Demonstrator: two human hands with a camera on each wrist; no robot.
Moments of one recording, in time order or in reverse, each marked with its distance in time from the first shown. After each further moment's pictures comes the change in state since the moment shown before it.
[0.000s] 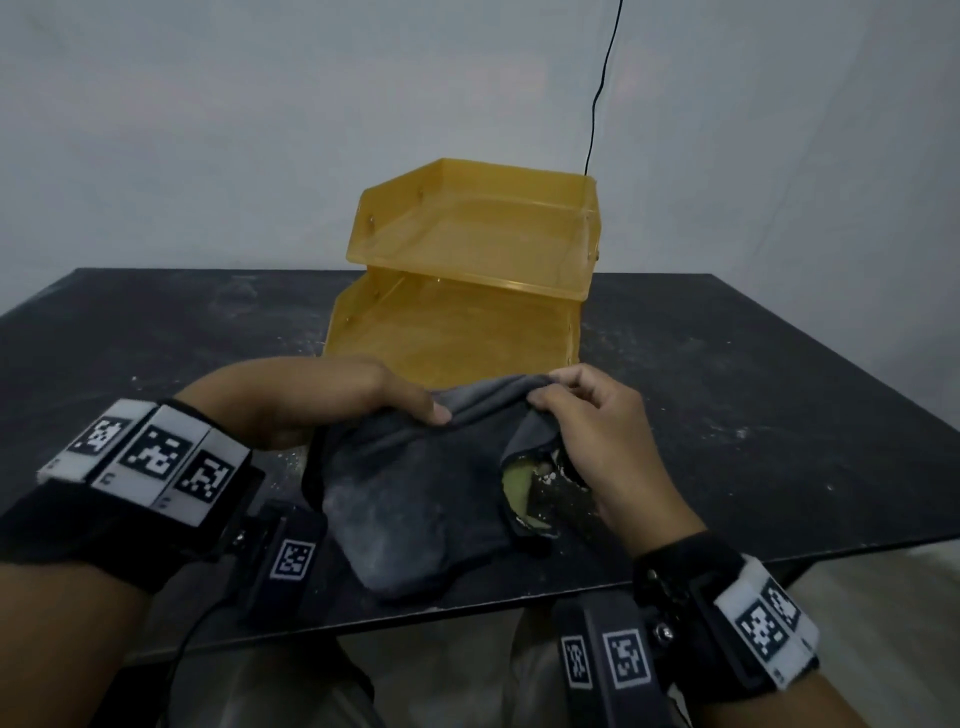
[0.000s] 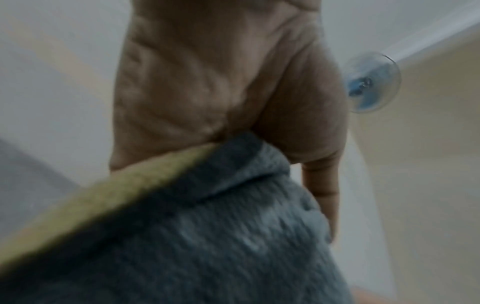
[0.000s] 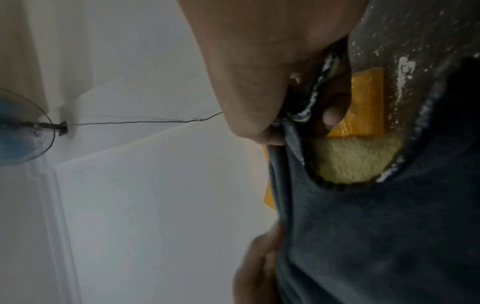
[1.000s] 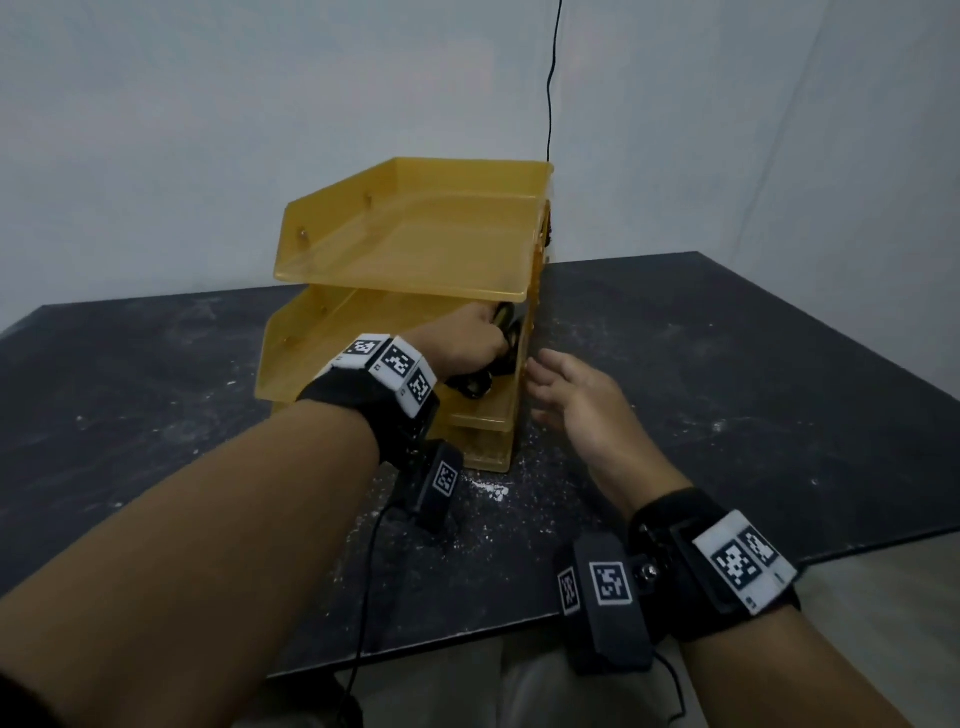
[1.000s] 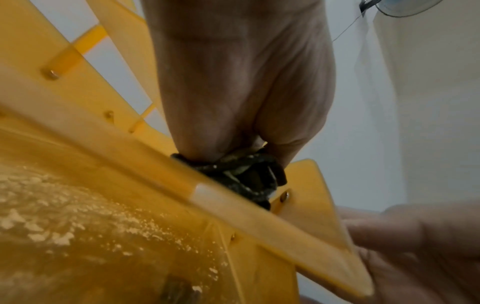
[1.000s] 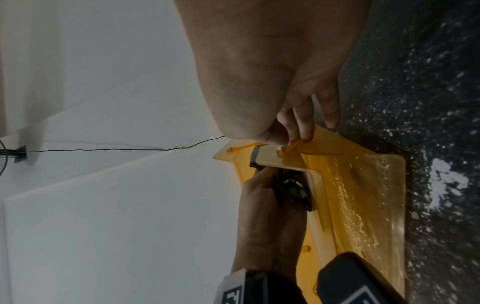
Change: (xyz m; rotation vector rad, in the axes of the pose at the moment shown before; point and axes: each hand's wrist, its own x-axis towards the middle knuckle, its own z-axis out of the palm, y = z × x) left_hand 0.155 0.086 0.044 0.196 0.392 0.242; right_hand 0.062 0.029 -0.042 0.118 -0.174 0.173
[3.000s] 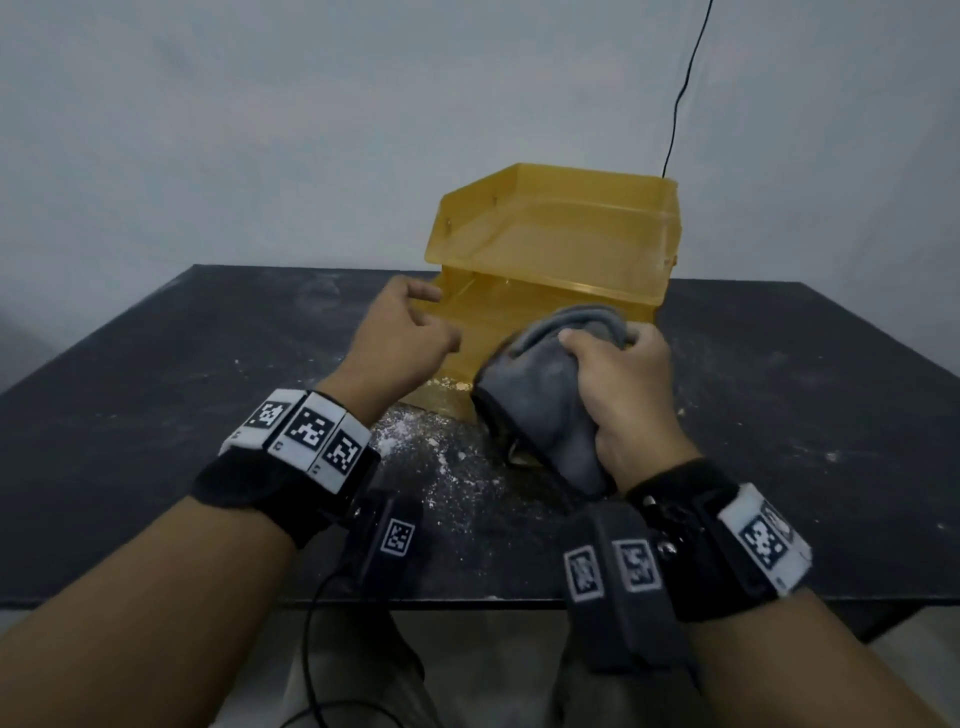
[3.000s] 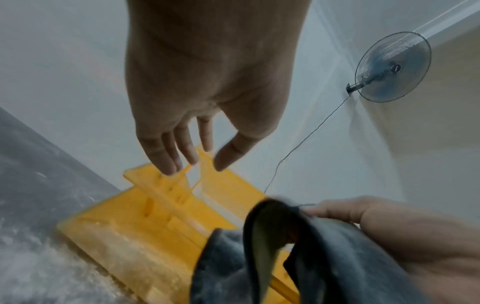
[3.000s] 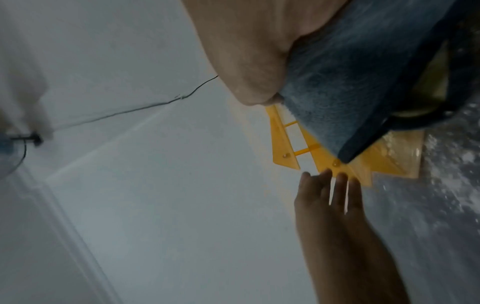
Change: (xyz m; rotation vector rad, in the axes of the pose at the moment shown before) left_hand -0.111 -0.095 -0.080 -0.305 0.600 -0.043; right_hand -0.029 -0.044 0.097 0.091 0.297 -0.103
